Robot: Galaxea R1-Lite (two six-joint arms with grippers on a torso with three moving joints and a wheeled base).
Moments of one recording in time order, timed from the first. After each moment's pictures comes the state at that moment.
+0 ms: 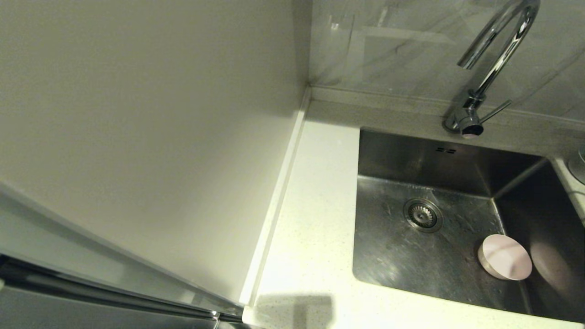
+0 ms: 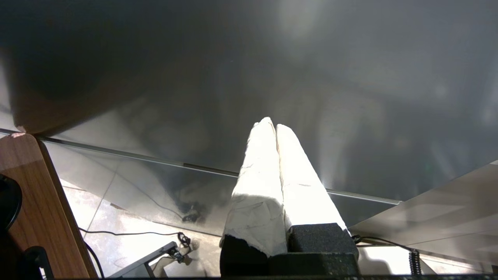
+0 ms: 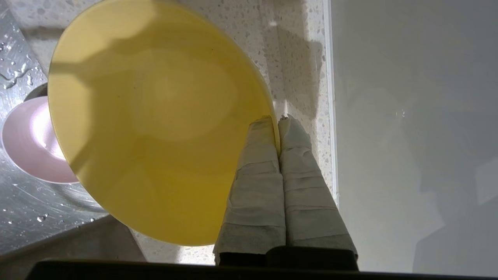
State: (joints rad) left arm 0.00 0.00 0.00 -0.01 0.00 -0.01; right arm -0.88 2.05 -1.97 0.74 0.05 -0.33
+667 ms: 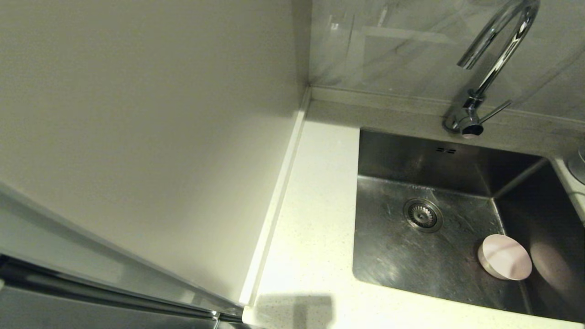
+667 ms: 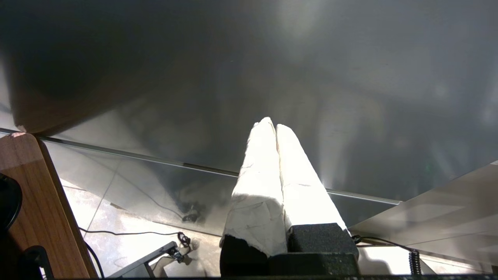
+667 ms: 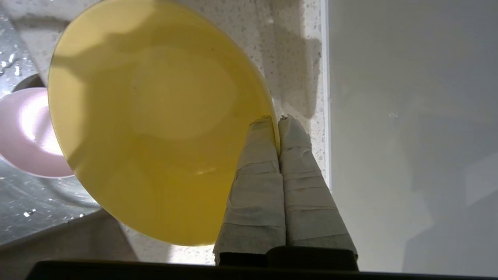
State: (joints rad) left arm 0.00 0.00 0.00 -0.01 0.00 -0.01; right arm -0.88 2.05 -1.96 0.74 0.04 -0.36
